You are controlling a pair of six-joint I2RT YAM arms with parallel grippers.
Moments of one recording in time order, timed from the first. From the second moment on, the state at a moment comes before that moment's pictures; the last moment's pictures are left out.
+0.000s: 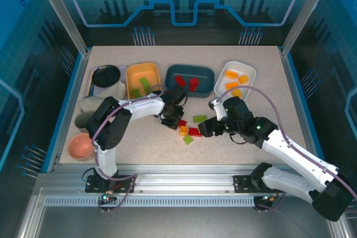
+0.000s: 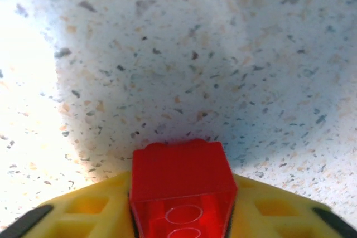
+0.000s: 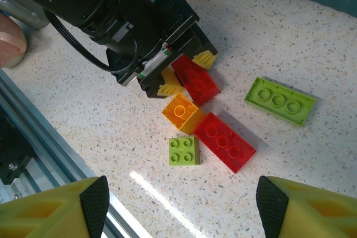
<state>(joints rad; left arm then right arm) -0.65 1.91 1.22 -0.63 0.13 -1.88 0.67 0.96 0.77 -0.57 -0.21 0.31</state>
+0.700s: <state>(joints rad) -0.60 1.93 1.71 -0.75 0.01 -1.48 0.46 0.91 0.83 -0.55 -0.05 0.46</state>
